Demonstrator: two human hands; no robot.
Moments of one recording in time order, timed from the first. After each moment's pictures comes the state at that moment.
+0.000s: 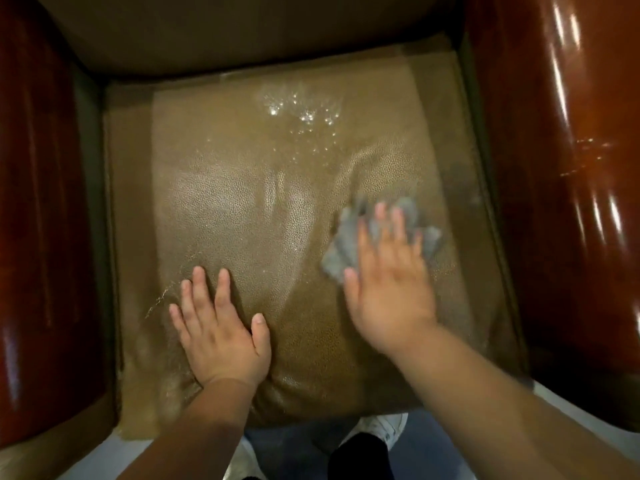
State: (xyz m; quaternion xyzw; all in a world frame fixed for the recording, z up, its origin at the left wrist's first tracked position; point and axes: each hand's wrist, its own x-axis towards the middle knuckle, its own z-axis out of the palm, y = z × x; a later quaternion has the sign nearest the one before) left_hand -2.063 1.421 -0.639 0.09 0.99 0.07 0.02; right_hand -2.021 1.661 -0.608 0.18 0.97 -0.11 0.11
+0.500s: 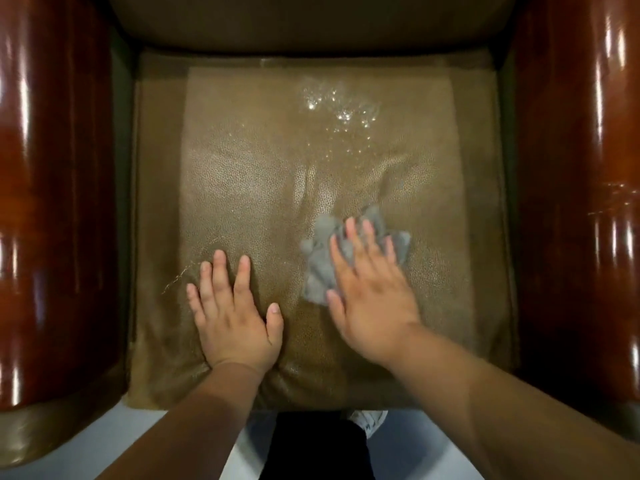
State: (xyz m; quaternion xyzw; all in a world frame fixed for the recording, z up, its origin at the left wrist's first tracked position) left_hand -2.065 1.420 -0.634 0.09 0.99 0.06 0.04; right_hand -2.037 1.640 -0.599 0.01 0.98 -0.11 0.17
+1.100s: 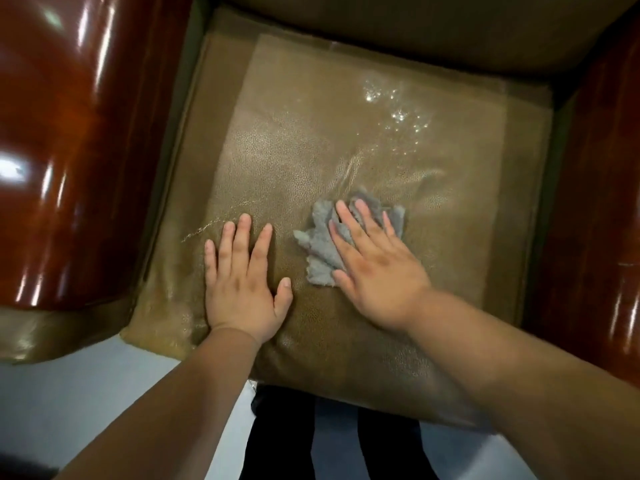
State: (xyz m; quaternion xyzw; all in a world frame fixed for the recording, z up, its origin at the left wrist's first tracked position) left_hand -2.065 1.419 -0.624 0.08 0.99 0.04 0.09; right_hand -2.083 1.660 -0.593 -0.18 0.95 -0.07 0.23
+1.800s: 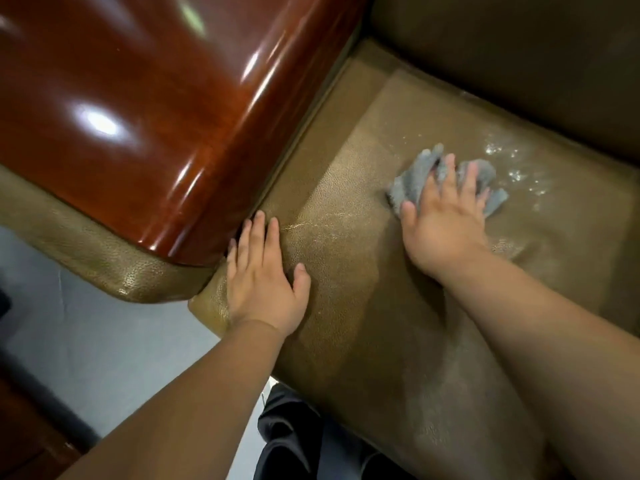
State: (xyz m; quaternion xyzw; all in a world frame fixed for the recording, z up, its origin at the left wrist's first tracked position) left_hand -2.072 1.370 -0.612 -0.15 0.98 0.08 0.09; right_hand -2.198 1.601 -0.586 -0.04 0.97 -0.05 0.22
